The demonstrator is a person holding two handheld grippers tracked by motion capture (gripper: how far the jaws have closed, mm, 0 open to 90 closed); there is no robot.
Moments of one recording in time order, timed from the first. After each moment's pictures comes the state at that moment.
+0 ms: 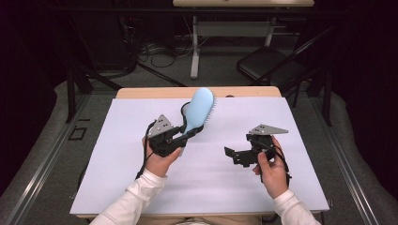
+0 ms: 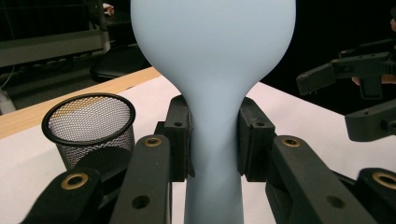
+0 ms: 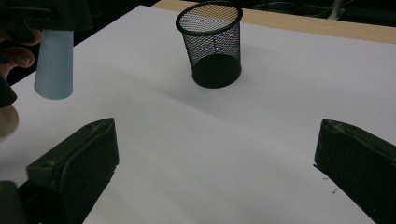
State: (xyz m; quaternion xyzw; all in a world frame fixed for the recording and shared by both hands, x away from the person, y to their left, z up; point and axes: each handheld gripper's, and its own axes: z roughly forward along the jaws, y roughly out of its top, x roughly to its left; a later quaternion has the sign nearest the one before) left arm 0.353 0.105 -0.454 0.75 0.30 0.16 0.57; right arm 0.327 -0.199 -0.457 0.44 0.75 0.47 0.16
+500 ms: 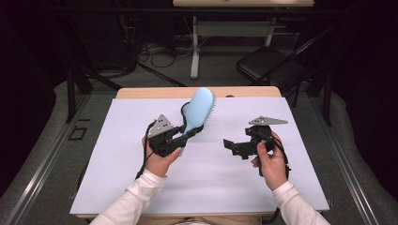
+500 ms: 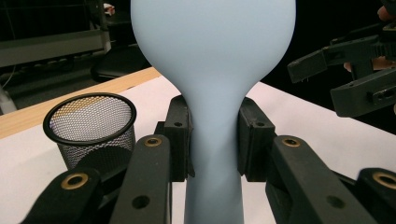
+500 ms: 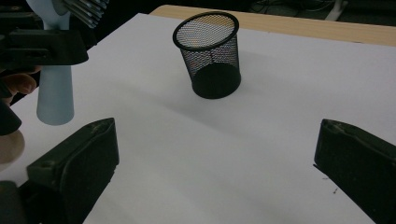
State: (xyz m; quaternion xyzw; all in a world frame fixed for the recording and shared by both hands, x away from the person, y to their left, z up) left arm 0.353 0.105 -0.455 0.75 0.30 0.16 0.57; right arm 0.343 -0.196 -0.444 0.45 0.74 0.47 0.14
